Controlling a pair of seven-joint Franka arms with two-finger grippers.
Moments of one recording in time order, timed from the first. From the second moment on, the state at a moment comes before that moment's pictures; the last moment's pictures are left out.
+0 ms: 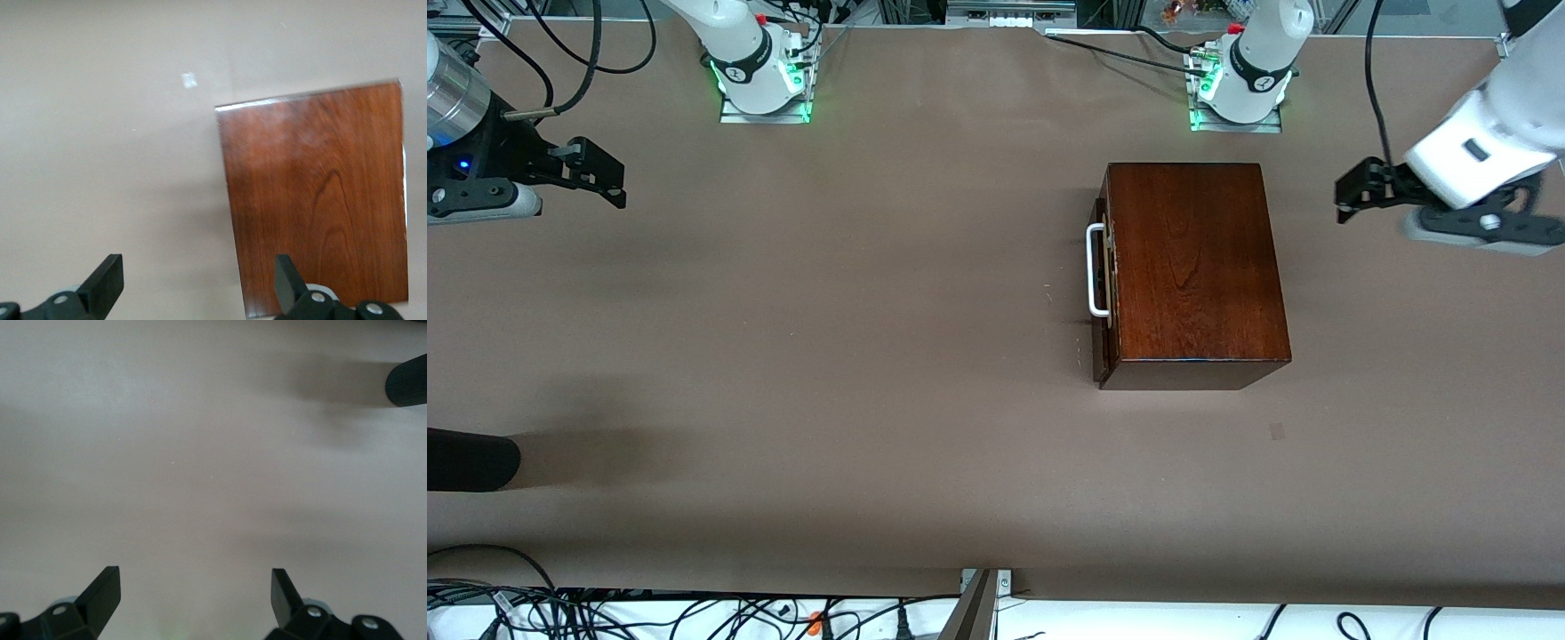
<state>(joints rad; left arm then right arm) -0.08 0.00 -0.03 -1.59 0.04 1.56 -0.05 0.15 0.02 -0.02 -1.53 -0.04 1.52 -0.01</state>
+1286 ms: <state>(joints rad) -0.07 -0.02 0.04 -1.69 -0.03 1.61 -0.08 0.14 0.02 -0.03 -1.53 -0.02 1.52 -0.01</state>
